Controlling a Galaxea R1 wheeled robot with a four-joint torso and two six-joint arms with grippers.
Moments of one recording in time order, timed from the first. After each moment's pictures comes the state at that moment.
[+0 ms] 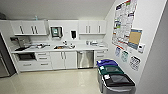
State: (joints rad) left arm 1.48 2.81 -2.41 0.00 -0.02 0.00; right arm -1.55 2.85 -2.48 -0.12 0.06 0.10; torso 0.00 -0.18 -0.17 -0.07
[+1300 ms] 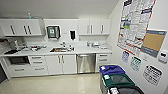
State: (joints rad) left arm 1.48 2.83 -2.41 0.00 -0.03 0.00; right arm -1.53 2.85 -2.47 -0.12 0.06 0.09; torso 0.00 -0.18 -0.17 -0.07
